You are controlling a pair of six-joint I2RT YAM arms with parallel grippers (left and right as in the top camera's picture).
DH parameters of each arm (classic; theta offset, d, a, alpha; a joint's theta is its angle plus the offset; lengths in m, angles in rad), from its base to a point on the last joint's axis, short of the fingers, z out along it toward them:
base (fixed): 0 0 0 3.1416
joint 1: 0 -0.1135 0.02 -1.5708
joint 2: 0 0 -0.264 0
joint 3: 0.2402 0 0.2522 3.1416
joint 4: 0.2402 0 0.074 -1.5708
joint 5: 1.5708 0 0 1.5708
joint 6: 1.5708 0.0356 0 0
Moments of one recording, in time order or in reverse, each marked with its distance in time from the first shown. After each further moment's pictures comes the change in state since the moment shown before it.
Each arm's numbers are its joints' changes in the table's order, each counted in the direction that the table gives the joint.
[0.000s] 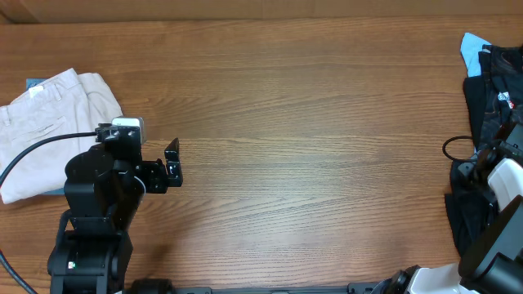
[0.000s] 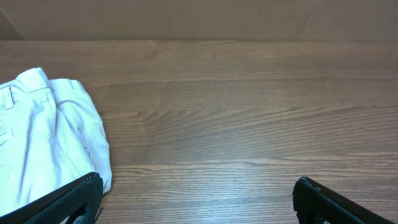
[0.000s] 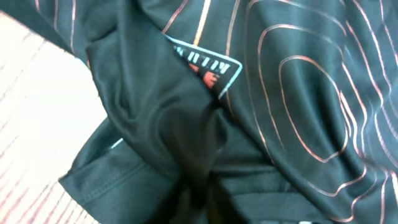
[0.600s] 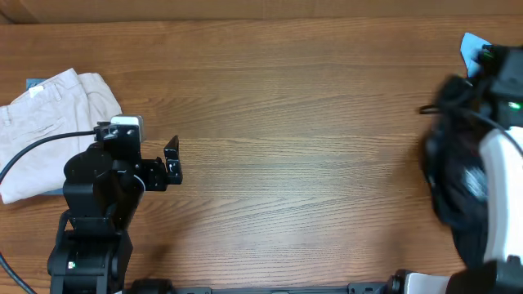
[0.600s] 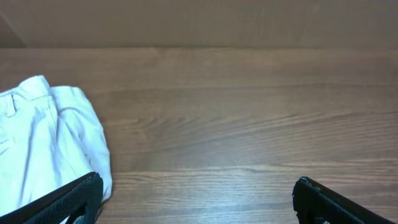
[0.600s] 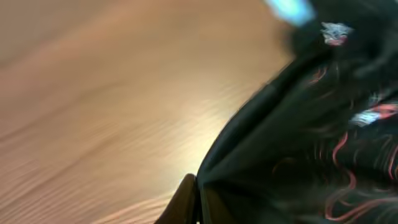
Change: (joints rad) left arm 0.000 0.000 0.000 -0.027 0.000 0.000; right arm -0.408 0.165 0.480 0.313 -0.343 -0.135
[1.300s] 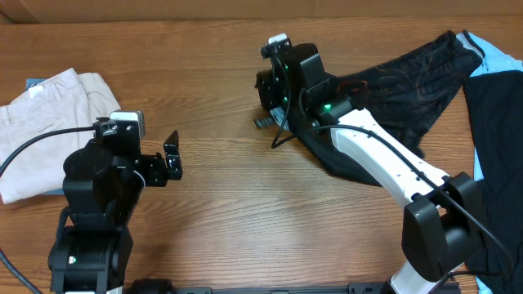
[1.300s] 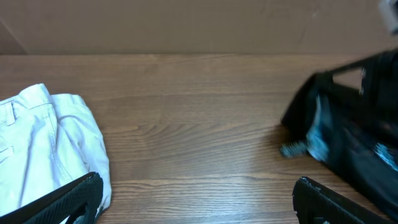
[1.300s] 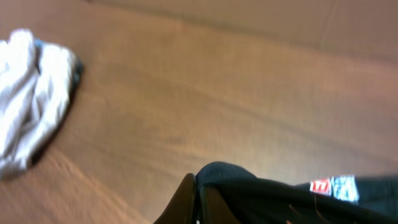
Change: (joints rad) left arm 0.000 -0.020 0.004 -0.035 0.001 0.000; right arm -0.702 -0.336 0.005 -0.644 -0.086 -0.061
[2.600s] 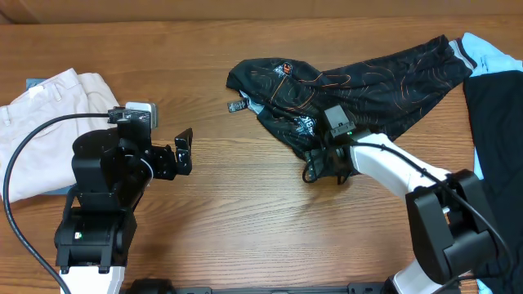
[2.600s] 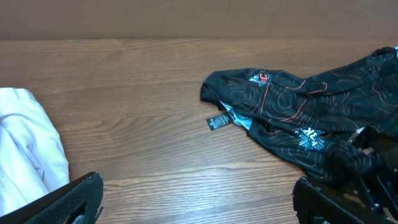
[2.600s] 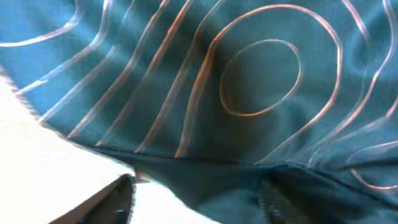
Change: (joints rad) left arm 0.000 -0.094 0.001 -0.027 0.127 0.000; right arm 0.123 0.040 -0.392 0.469 0.134 0.038
